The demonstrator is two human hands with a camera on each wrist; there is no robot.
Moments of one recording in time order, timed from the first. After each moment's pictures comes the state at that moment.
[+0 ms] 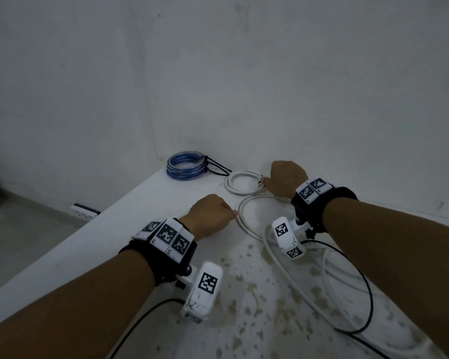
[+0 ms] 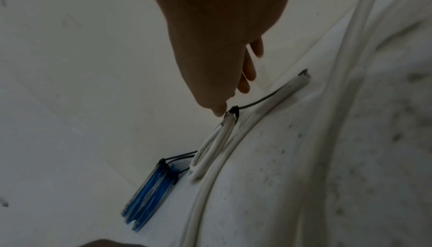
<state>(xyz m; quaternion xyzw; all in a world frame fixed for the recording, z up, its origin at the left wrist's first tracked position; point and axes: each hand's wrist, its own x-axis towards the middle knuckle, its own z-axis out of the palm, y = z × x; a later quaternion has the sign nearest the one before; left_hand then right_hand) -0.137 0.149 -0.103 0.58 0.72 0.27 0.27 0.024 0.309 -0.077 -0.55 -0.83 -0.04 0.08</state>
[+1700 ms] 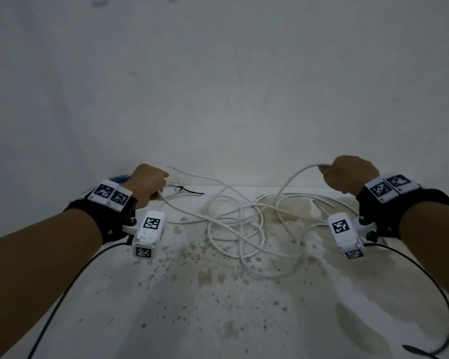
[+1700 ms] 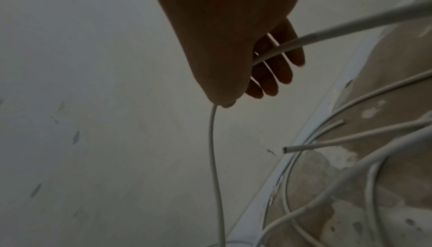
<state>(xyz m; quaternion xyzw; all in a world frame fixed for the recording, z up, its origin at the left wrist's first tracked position) -0.026 0.078 0.018 0.46 0.71 0.44 0.29 0.385 0.099 0.027 -0.74 -0.65 -0.03 0.18</state>
